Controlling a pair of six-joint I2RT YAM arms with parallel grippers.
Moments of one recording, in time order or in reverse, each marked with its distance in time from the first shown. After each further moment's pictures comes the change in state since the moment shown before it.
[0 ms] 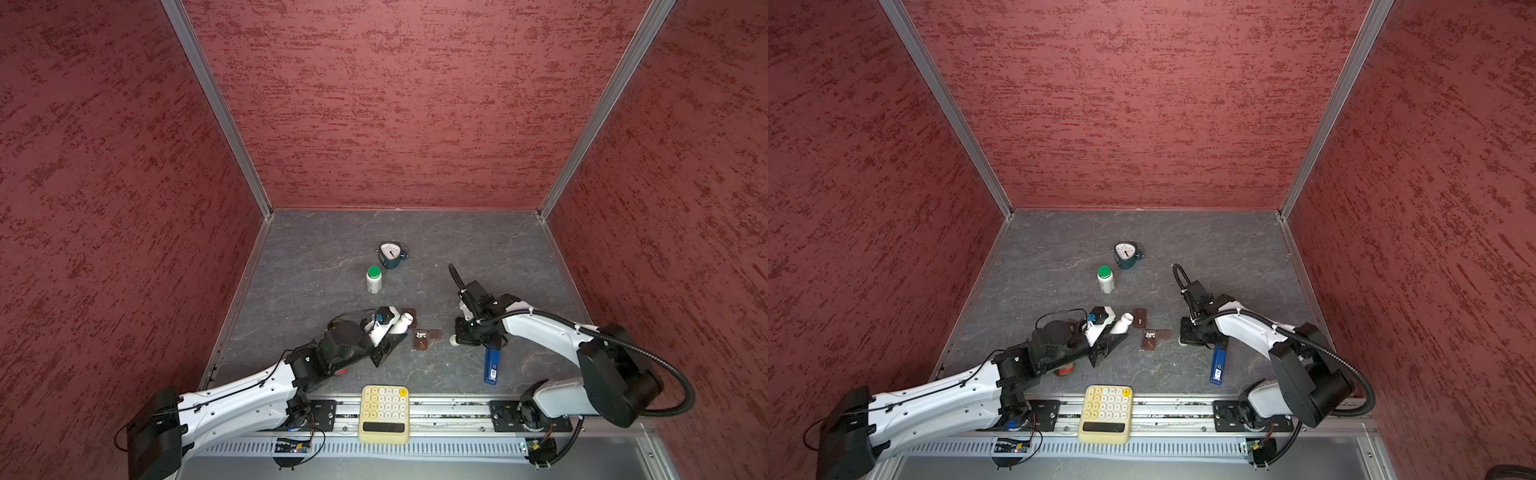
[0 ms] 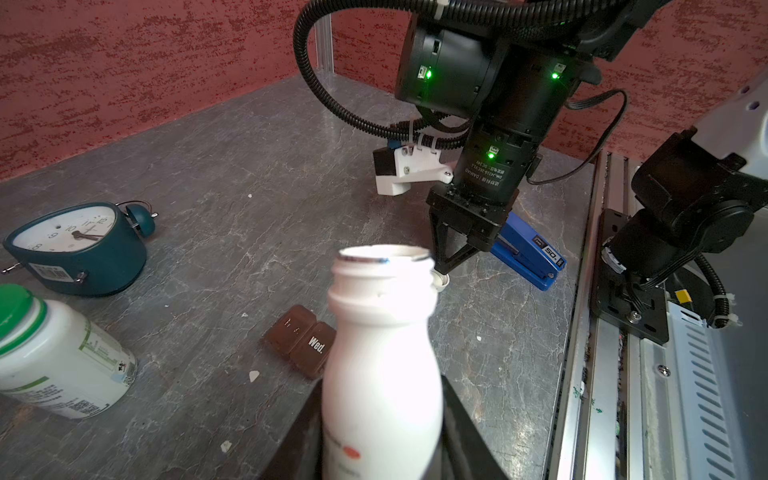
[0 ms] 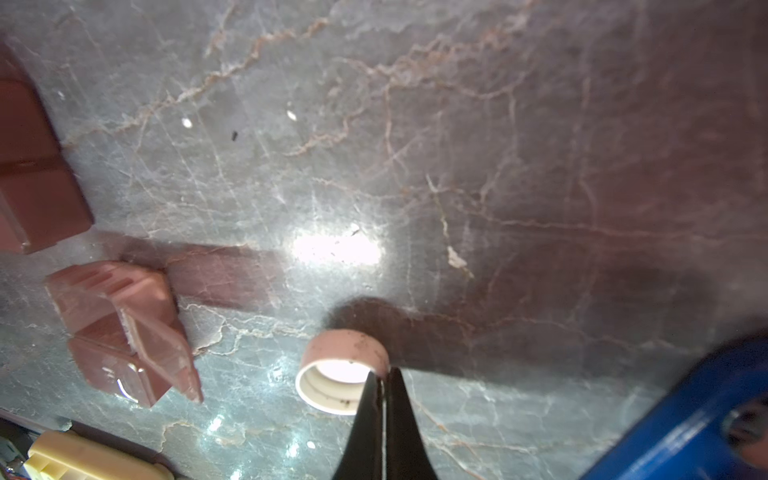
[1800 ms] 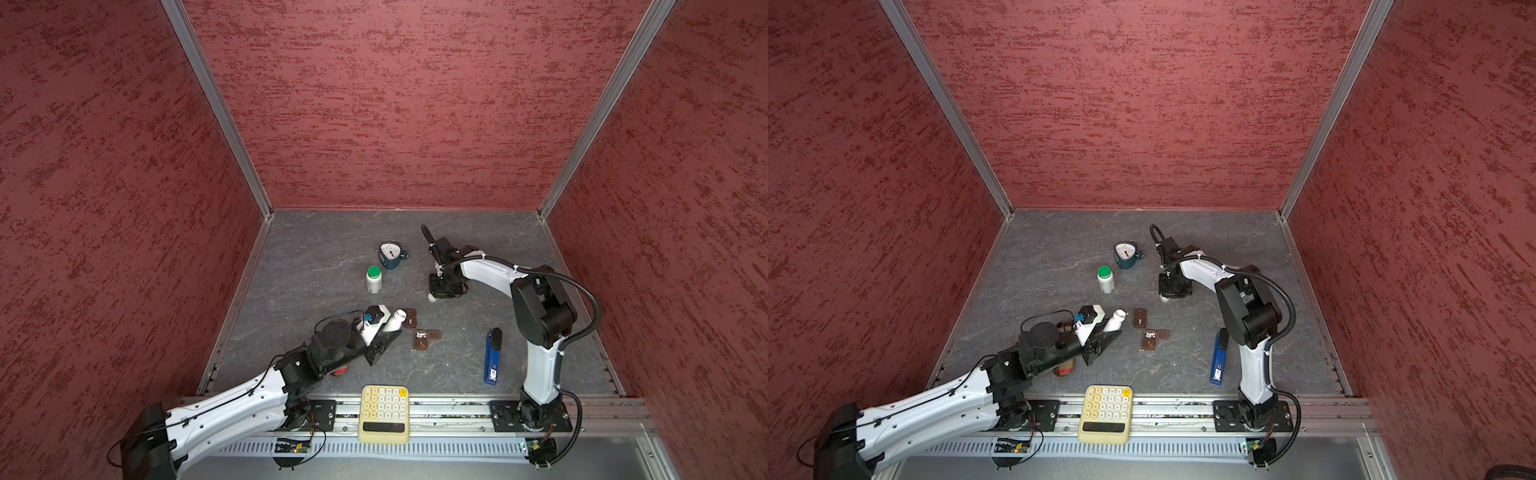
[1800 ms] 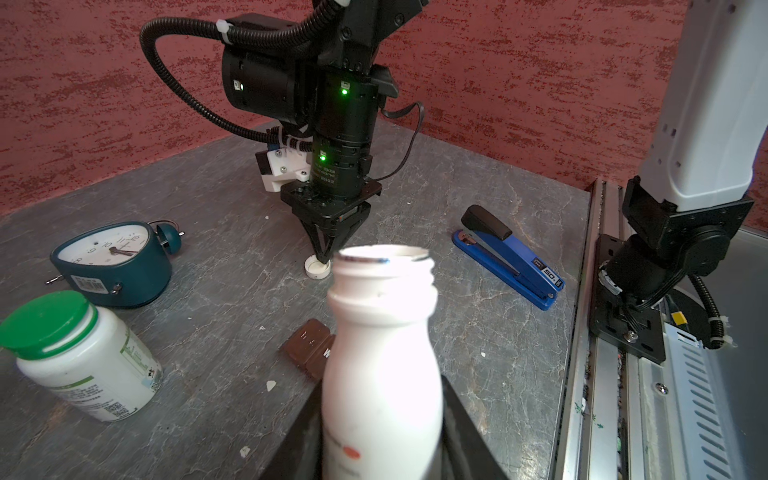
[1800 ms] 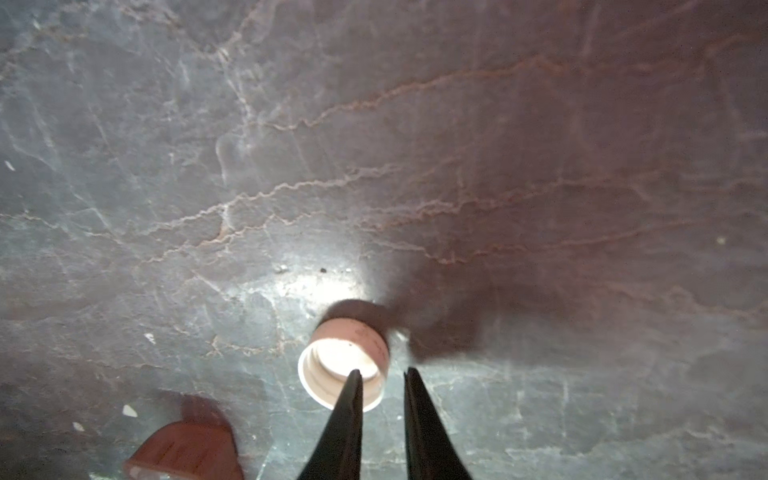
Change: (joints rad) left arm 0.046 -0.117 -0.041 0.002 0.027 0.005; right arm -0.055 0.572 0.678 -0.128 0.101 -0.101
